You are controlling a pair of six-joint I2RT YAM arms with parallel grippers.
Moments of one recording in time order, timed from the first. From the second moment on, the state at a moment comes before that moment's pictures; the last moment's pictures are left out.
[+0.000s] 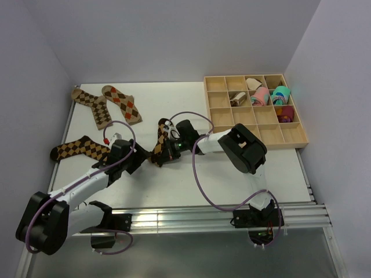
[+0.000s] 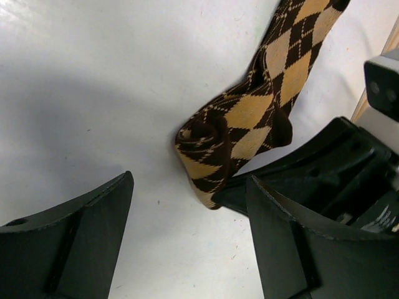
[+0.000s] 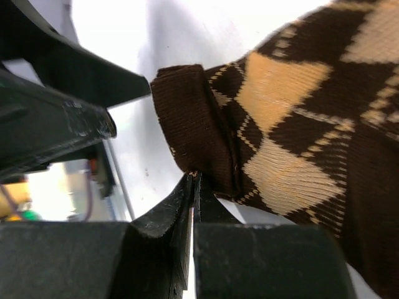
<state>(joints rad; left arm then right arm) -0.42 1.11 0.44 -0.09 -0.07 -1.09 0.72 2.08 1.11 0.27 -0.75 0.59</state>
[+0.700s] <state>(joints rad) -0.43 1.17 0.35 0.12 -0.07 -1.15 0.69 2.13 1.15 0.24 -0.84 0.68</state>
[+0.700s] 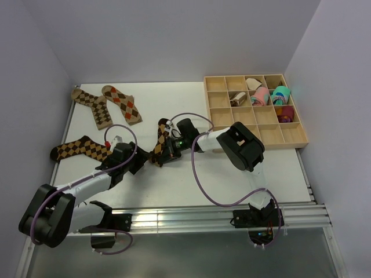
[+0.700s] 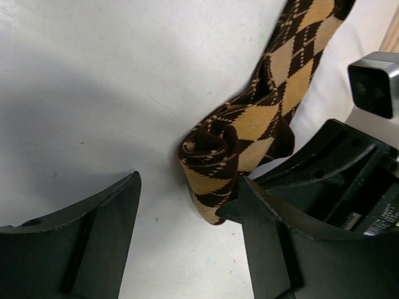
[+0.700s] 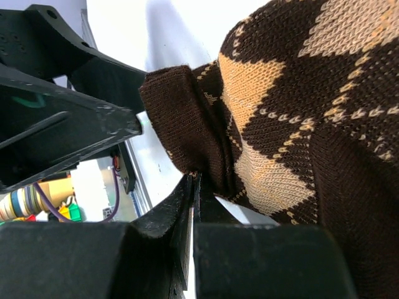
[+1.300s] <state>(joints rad) -0.43 1.29 0.38 0.18 -0.08 -1.18 0.69 2.13 1.17 0.22 -0.84 0.68</state>
